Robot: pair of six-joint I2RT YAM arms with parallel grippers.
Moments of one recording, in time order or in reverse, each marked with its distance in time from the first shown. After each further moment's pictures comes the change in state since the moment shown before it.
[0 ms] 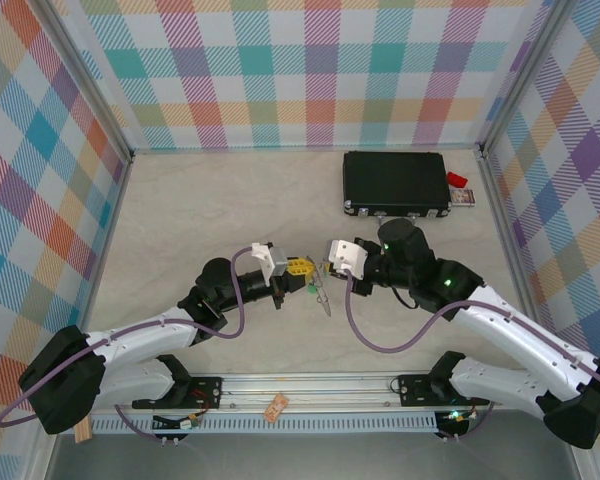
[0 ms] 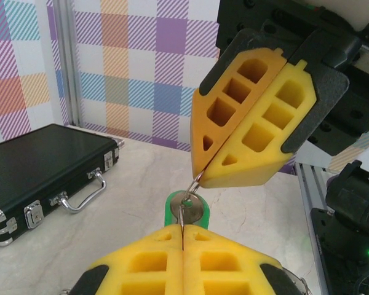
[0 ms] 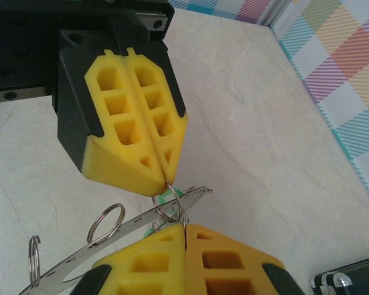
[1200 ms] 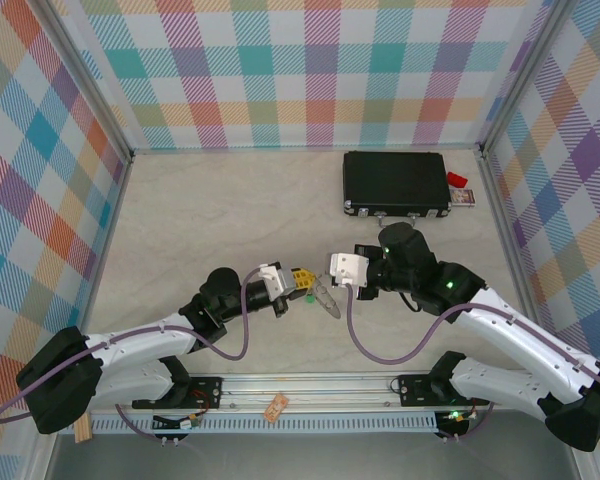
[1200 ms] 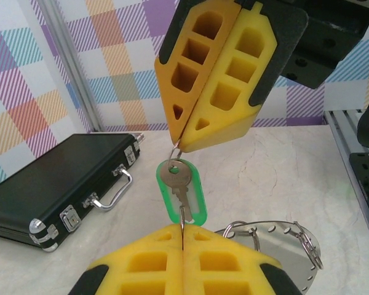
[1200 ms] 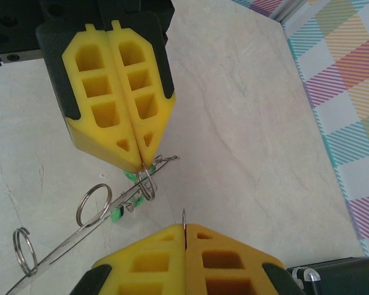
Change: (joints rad) left arm -0.070 -0.022 -0.049 -0.029 -0.087 0.295; right arm 0.000 -0.015 -0.016 -0.060 0.027 -0.190
